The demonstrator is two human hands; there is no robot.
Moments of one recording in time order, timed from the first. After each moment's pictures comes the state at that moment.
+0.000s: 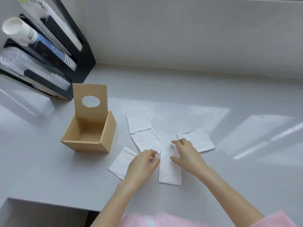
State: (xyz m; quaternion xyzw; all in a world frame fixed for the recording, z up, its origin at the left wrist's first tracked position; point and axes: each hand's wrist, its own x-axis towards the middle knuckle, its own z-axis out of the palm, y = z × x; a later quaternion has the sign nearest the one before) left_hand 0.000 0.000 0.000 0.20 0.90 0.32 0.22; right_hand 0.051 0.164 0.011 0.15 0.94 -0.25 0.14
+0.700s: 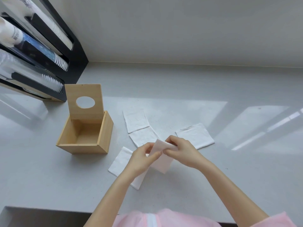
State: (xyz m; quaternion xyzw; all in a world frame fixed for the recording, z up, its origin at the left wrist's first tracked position) left_hand -0.017 -0.001 0.014 0.18 0.80 0.48 0.32; right_hand 0.046 0.153 0.037 0.17 0.85 -0.49 0.11
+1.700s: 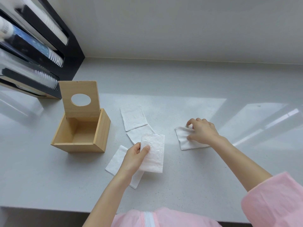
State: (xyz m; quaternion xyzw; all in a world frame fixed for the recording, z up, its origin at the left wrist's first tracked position) left_hand -0.012 -0.006 0.012 0.00 0.71 0.61 0.35; right_hand 0.021 0.240 0.014 0.24 0.94 -0.14 0.18
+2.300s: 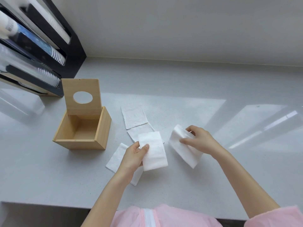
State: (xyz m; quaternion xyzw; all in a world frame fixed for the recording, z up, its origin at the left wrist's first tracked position) left_hand -0.009 -0.010 0.013 -0.01 0.69 0.63 0.36; right_hand 0.051 0.204 0.036 0.30 0.84 -0.43 0.12
